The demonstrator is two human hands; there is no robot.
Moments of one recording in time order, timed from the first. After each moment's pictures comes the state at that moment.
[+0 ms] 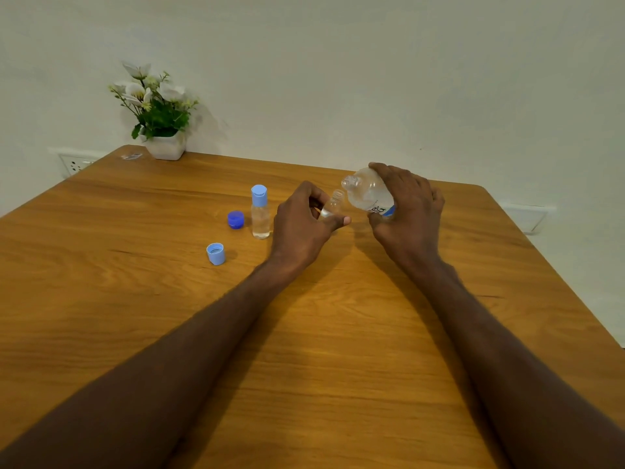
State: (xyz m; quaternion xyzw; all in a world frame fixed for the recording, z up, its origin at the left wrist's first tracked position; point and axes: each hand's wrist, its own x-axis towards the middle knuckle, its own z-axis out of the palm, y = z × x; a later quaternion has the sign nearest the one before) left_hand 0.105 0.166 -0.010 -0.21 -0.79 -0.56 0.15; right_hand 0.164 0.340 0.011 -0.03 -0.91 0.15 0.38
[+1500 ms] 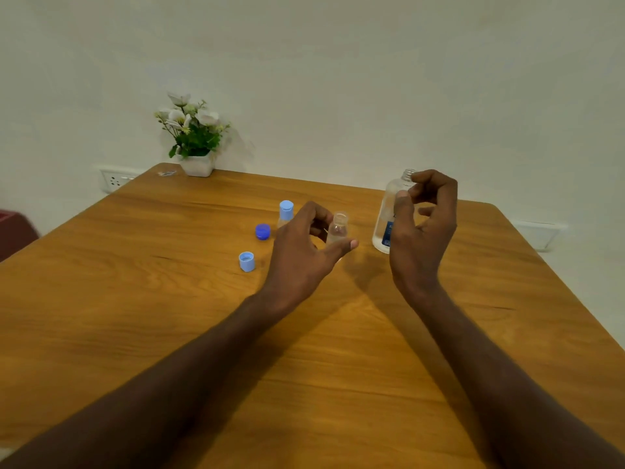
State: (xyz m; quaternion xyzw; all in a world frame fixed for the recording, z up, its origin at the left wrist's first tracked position) left_hand 0.165 0.109 0.020 -0.24 -0.77 -0.57 0.16; right_hand 0.189 0.271 0.041 -0.01 -0.70 0.44 0.57
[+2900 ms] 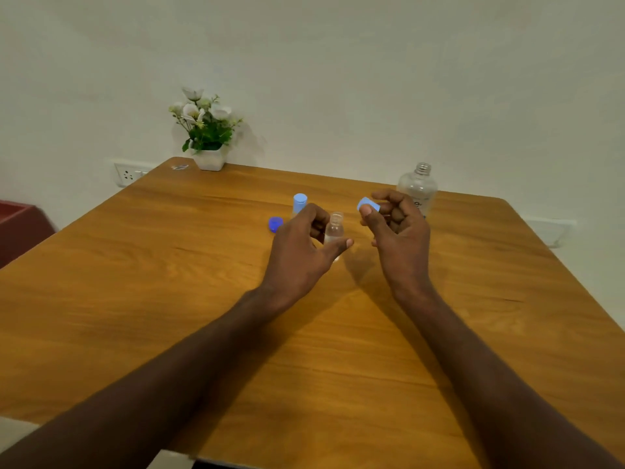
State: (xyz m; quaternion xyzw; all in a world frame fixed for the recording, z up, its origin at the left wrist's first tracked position) left_hand 0.157 0.088 0.006 -0.25 -0.78 -0.54 0.18; right_hand 0.196 0.244 0.023 -0.02 -0.72 0.60 0.36
